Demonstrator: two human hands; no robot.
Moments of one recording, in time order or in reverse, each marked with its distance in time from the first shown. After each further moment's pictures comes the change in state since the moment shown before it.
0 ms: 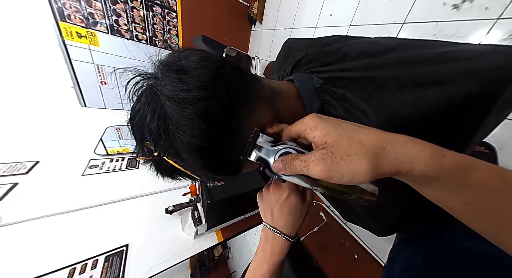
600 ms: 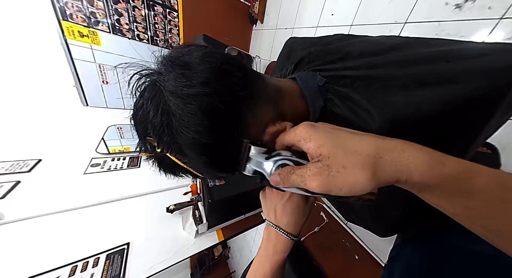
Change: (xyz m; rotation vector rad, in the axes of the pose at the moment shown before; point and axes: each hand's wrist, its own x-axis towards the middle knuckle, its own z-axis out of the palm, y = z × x) left_hand -0.004 -0.001 0.001 -0.011 0.023 0.032; right_hand -0.005 -0.009 0.013 -0.032 0.013 -0.008
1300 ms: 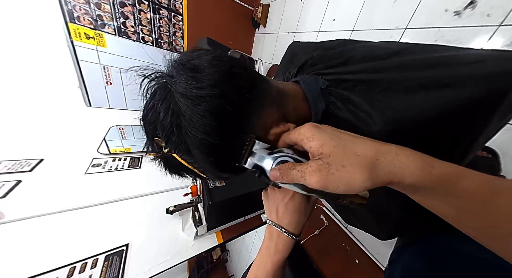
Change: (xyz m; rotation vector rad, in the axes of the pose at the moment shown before) left_hand 0.002 0.000 0.002 -0.001 0.016 0.018; right_hand 0.002 0.002 0.003 0.041 0.022 -0.004
